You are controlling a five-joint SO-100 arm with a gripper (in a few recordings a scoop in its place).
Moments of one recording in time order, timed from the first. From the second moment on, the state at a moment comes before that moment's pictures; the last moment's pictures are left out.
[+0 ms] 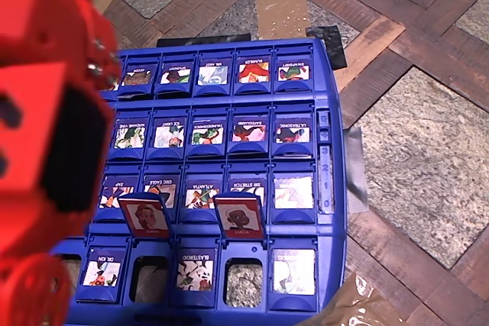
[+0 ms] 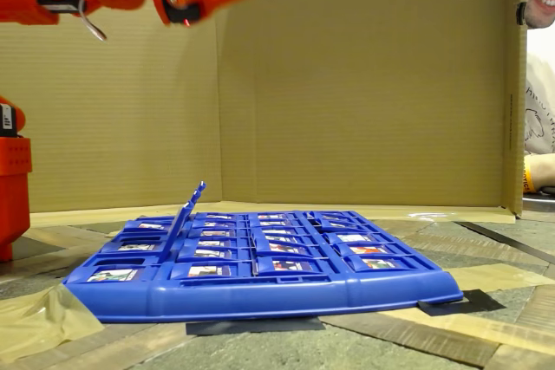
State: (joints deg) arm 5.4 141.4 140.7 -2.5 173.5
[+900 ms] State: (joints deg) arm 2.2 110.9 127.1 36.7 174.0
